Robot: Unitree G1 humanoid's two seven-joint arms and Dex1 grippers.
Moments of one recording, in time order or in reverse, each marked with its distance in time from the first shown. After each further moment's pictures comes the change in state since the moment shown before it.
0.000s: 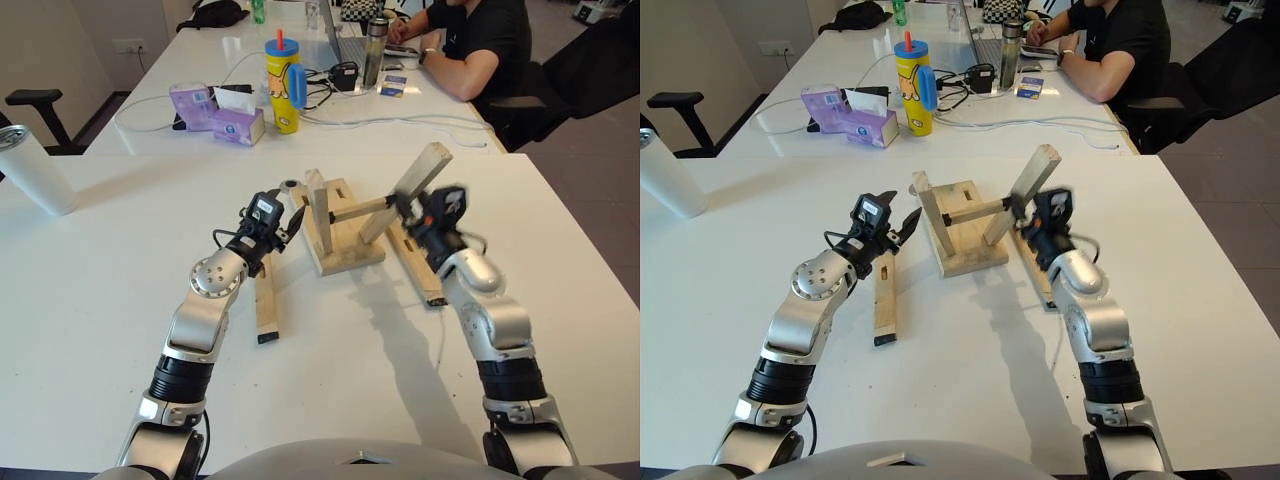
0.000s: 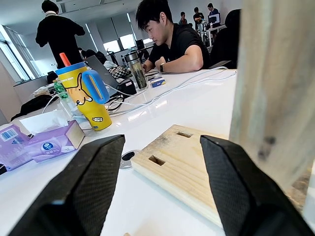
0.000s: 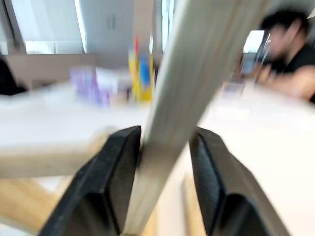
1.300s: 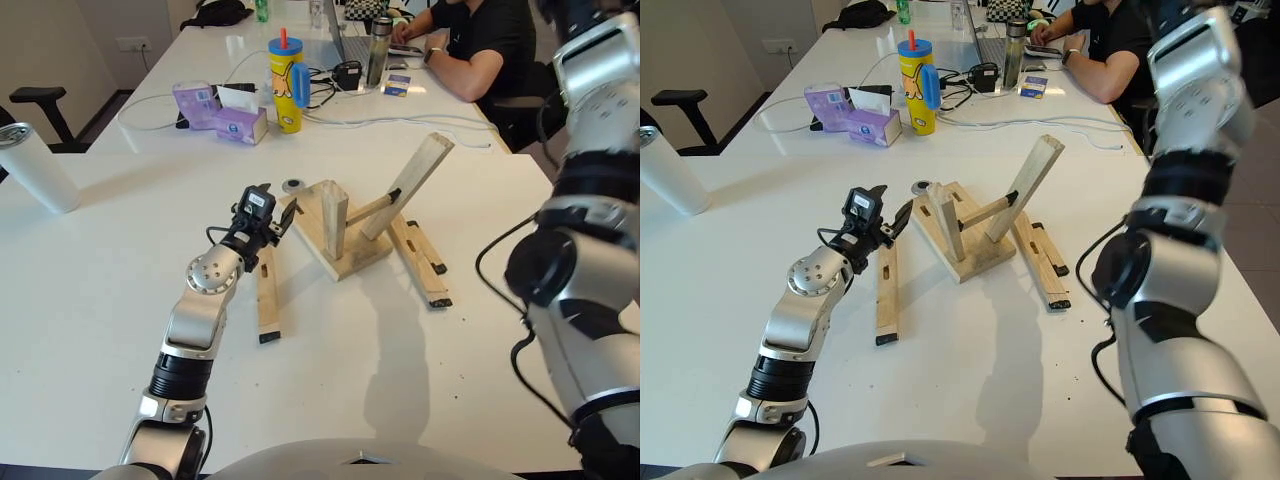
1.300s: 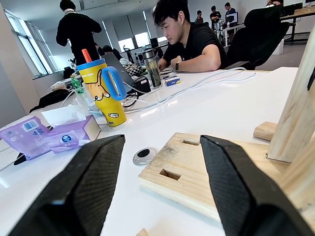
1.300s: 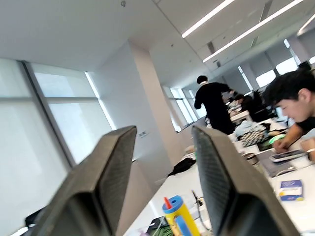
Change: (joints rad) left arm -0.012 -0.017 0.024 0.002 0.000 0.015 0.041; right arm -1.076 -0.177 -0.527 0.855 0.294 0.084 0.170
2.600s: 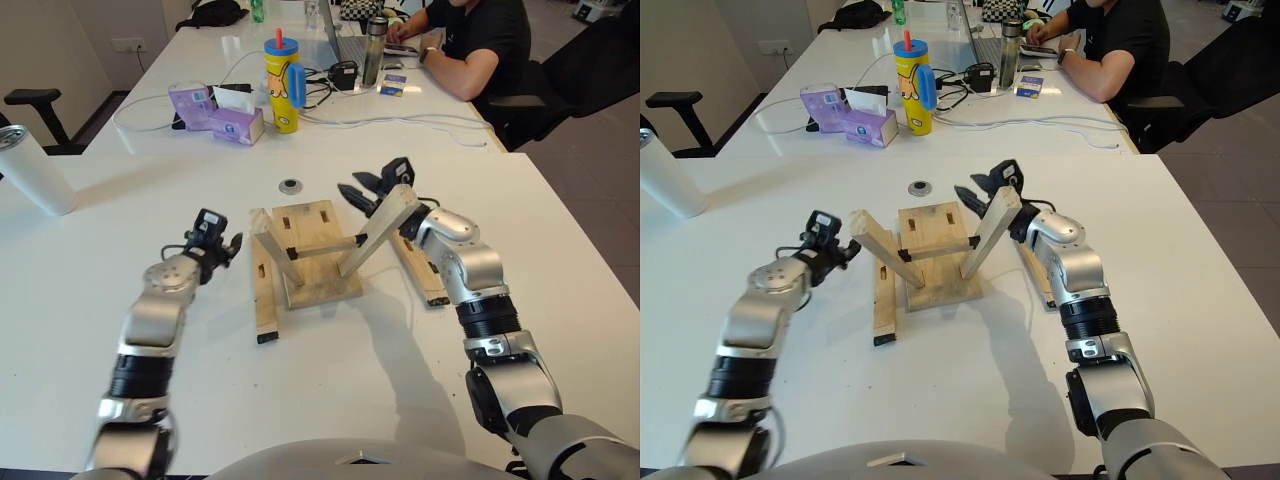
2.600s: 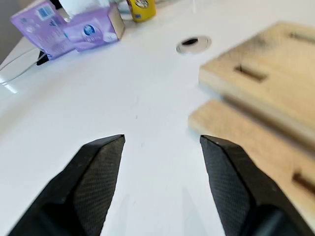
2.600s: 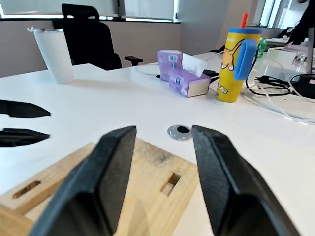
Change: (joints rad) left arm 0.112 0.367 0.097 0.008 -0.029 0.317 -0.235; right arm 0.710 0.198 0.572 -0.383 -0.393 -0.180 0.310
